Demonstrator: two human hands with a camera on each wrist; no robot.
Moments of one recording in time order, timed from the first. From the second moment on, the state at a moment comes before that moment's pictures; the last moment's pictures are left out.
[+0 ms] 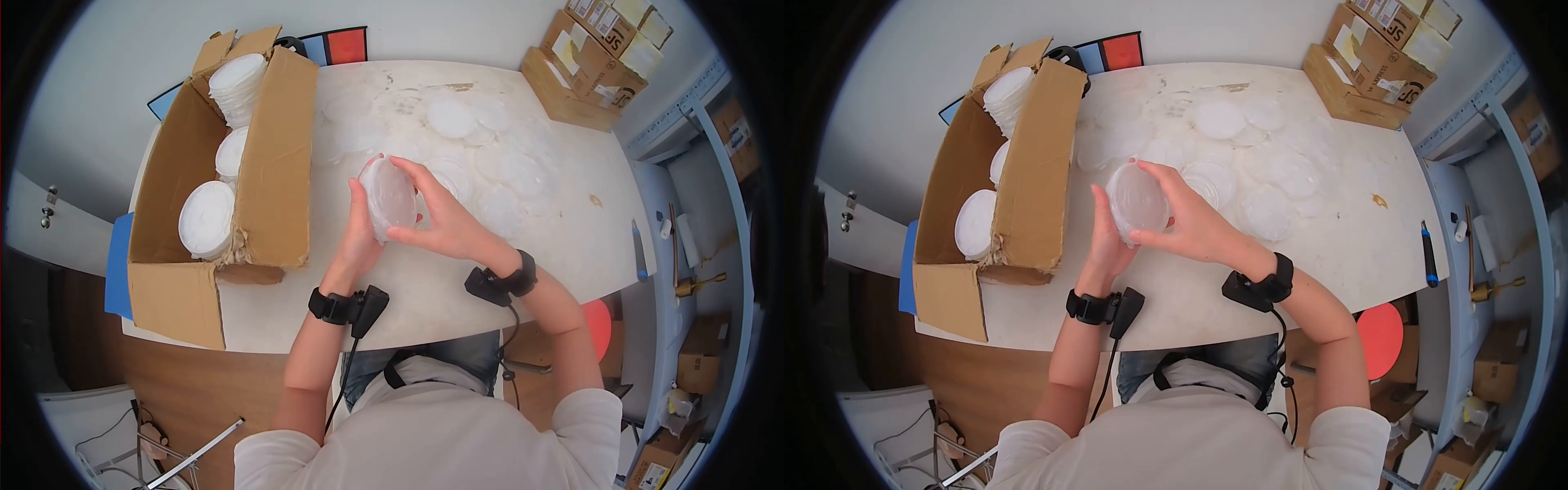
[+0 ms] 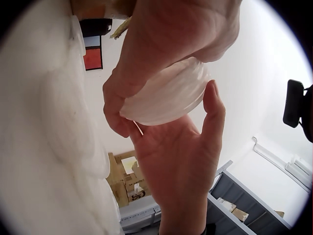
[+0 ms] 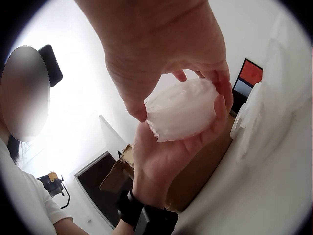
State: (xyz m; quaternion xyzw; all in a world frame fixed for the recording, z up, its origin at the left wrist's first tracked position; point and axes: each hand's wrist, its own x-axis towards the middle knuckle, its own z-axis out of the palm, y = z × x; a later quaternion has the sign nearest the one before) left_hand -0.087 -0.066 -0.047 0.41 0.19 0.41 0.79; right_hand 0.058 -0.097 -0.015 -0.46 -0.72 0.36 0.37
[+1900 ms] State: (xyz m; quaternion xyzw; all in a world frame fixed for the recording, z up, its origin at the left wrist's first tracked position) left_hand -0.086 -0.064 -0.050 0.31 0.19 0.41 0.84; right_hand 0.173 0.033 -0.019 -0.66 -0.75 0.05 -0.04
